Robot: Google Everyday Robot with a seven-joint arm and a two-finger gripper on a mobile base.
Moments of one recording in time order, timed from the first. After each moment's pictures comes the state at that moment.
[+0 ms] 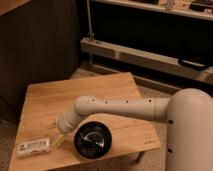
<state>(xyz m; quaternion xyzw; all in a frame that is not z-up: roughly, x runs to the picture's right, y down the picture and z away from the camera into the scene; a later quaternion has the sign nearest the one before) -0.264 0.225 0.705 -0.36 -0.46 -0.04 0.81</state>
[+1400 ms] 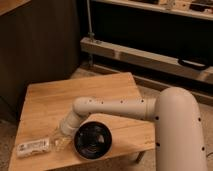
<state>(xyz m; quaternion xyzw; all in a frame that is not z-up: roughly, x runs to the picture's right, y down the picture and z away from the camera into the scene) -0.258 0.264 0.732 -0.42 -0.45 -0.07 0.79</state>
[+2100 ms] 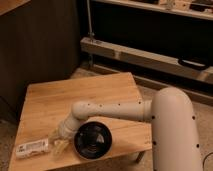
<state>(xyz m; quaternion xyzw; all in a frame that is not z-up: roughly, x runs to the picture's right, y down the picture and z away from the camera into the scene) -0.273 0.280 0.740 -0.42 -0.45 -0.05 0.78</state>
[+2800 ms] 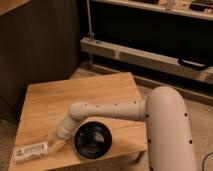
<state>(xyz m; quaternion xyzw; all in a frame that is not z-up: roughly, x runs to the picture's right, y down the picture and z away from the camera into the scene) -0.286 0.278 0.747 -0.43 -0.44 -0.04 0.79</state>
